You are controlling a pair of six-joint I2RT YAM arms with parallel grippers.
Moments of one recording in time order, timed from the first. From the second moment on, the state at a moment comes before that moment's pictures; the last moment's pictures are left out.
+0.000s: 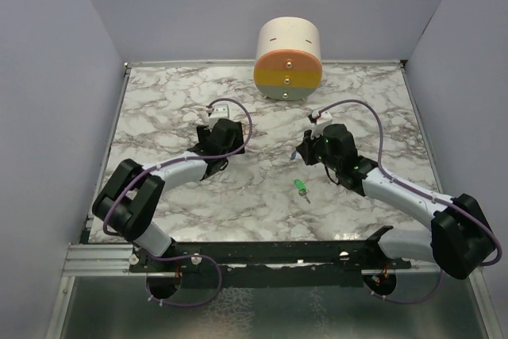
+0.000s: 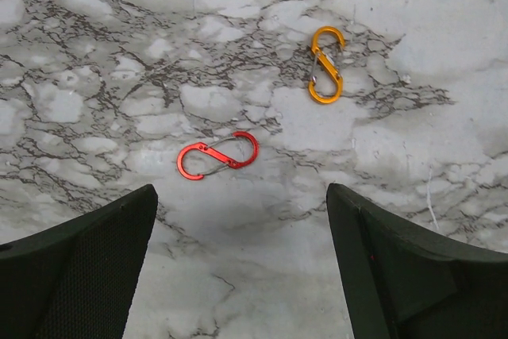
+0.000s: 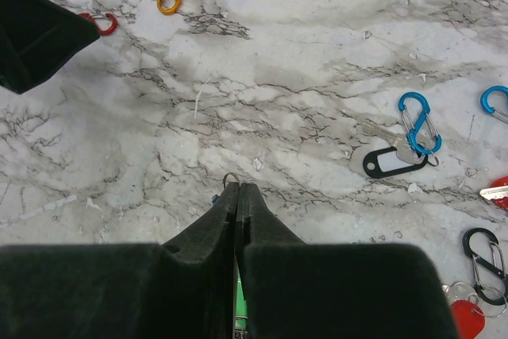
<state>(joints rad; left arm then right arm) -0.61 1.53 0.76 0.09 -0.46 -0.48 0.59 1.24 0.65 0.12 0.03 0.20</state>
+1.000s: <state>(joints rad) -0.50 1.74 0.82 0.24 -0.24 -0.43 0.59 1.21 0.64 0.14 0.01 0.19</state>
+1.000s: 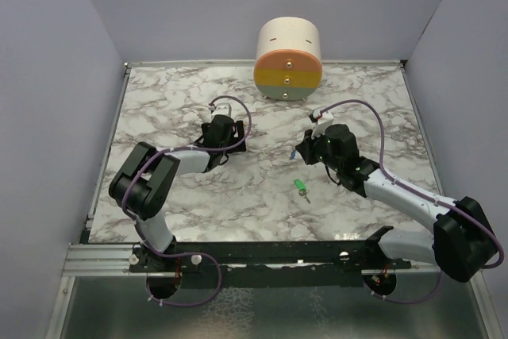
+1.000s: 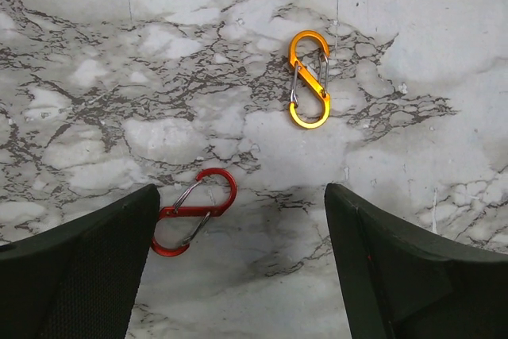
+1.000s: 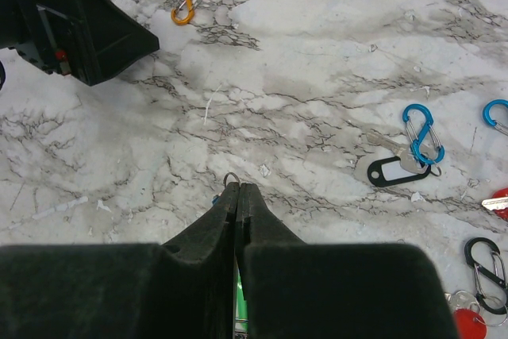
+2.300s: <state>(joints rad) -0.51 1.71 0.77 0.22 -0.32 -0.44 0.59 1.21 0.63 0.14 0.01 0.19</state>
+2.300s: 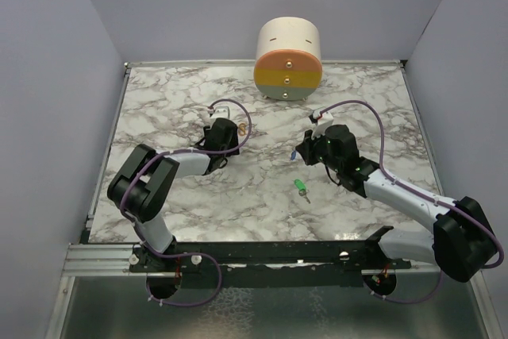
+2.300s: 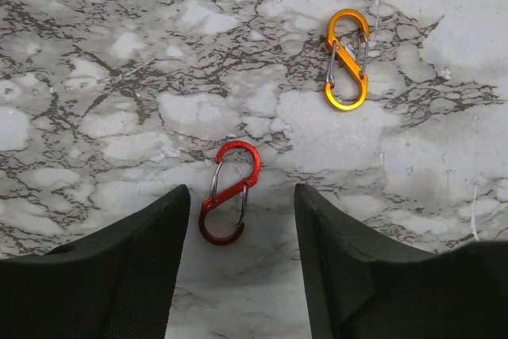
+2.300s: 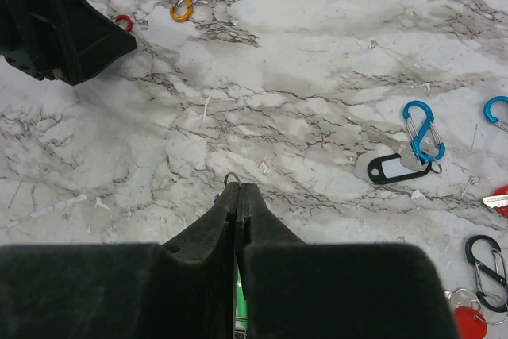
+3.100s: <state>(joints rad) -0.51 1.72 0.78 0.22 -0.36 -0.42 0.59 1.21 0.63 0.14 0.01 0.19</state>
